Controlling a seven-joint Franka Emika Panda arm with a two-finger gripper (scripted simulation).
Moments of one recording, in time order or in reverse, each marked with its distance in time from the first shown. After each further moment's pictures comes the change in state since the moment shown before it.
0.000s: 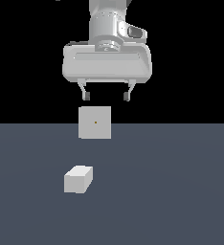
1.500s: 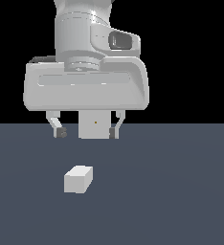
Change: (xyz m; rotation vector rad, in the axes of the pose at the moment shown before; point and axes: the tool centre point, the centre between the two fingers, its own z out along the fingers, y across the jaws) arm -0.078 -0.028 0.080 -0.015 0.092 0.089
